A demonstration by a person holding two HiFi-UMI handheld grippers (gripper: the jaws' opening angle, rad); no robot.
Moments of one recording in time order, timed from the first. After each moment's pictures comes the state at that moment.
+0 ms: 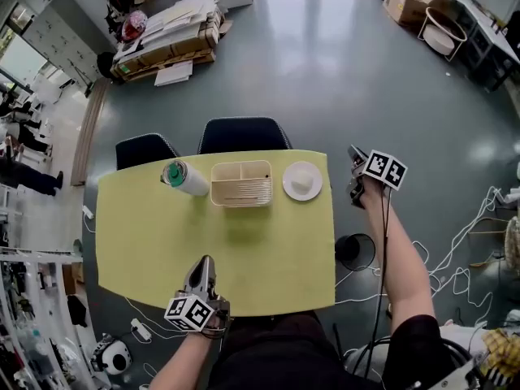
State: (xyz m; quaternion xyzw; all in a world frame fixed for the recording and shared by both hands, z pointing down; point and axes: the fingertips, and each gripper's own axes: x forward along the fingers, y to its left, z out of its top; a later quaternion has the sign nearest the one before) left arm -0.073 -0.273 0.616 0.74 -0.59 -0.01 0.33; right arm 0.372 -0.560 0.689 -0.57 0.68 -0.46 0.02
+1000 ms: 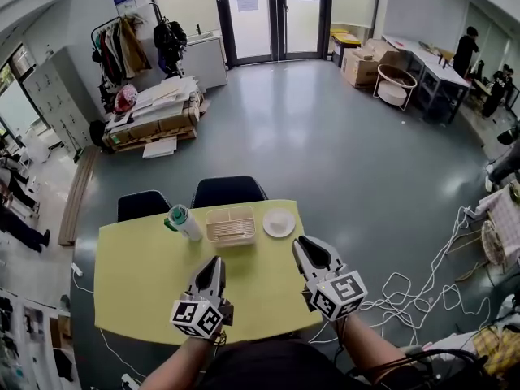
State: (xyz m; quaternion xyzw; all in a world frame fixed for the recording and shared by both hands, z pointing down) left arm 0.005 -0.270 0.421 0.86 -0.48 -0.06 0.16; right arm 0.203 -0.270 0.387 -0.52 0.85 -0.12 0.04
